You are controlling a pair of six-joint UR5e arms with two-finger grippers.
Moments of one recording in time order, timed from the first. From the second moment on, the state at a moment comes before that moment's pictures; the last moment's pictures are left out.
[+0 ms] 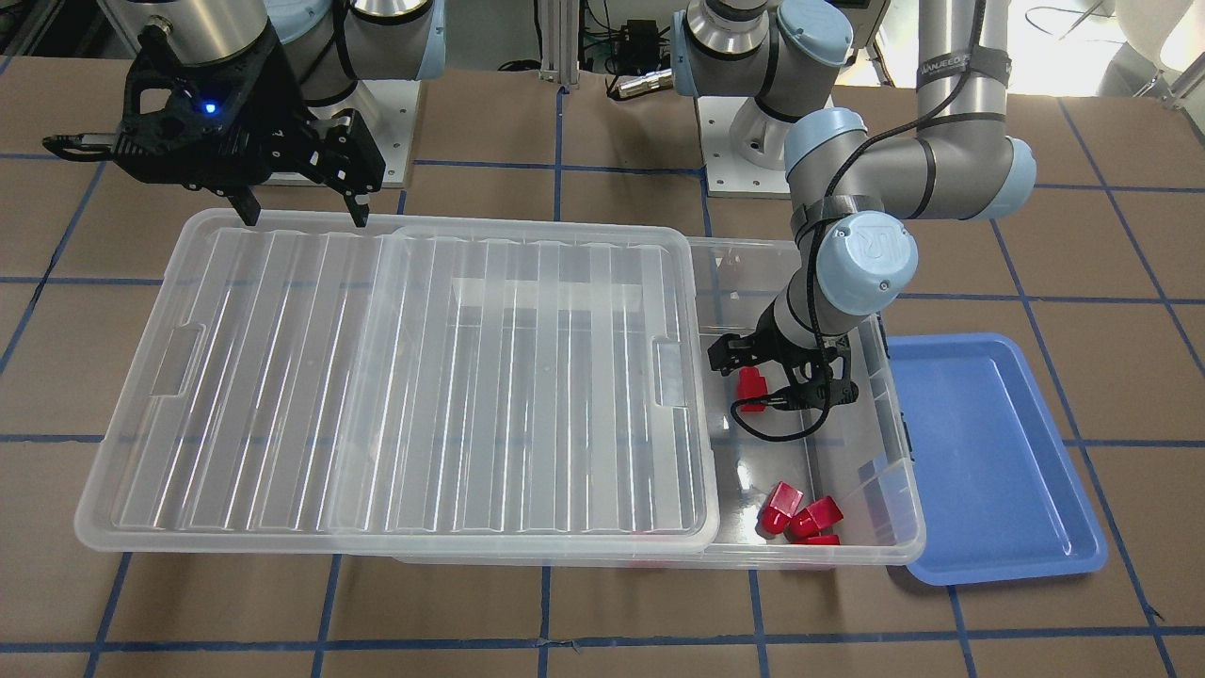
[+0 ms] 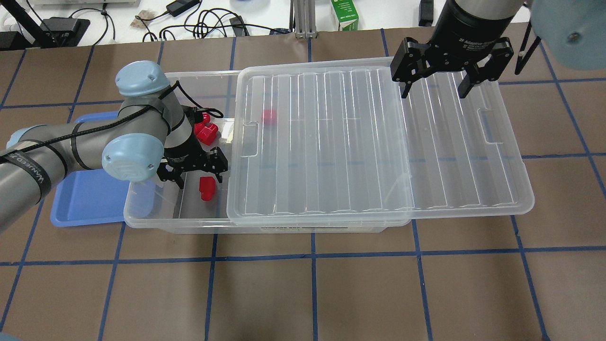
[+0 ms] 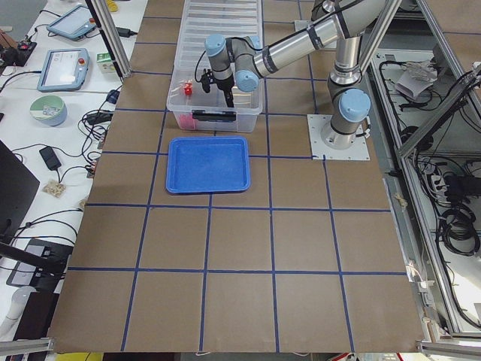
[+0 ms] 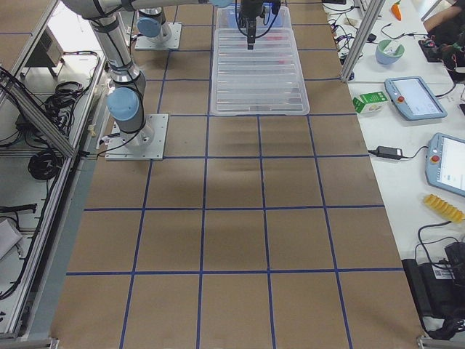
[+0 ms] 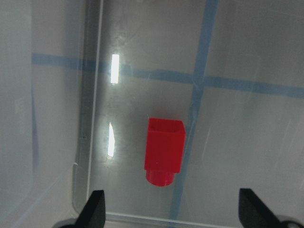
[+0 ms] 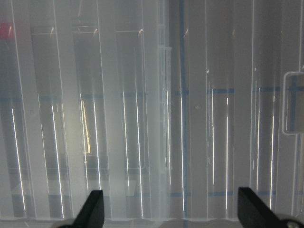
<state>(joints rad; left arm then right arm) -1.53 -1.83 -1.93 -1.15 1.56 -0.10 1.63 -1.56 1.48 -1.52 -1.53 0.08</state>
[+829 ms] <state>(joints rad) -1.52 -1.88 -1.96 -1.11 1.57 -0.09 1.63 -1.56 1.48 -1.52 -1.53 0.08</state>
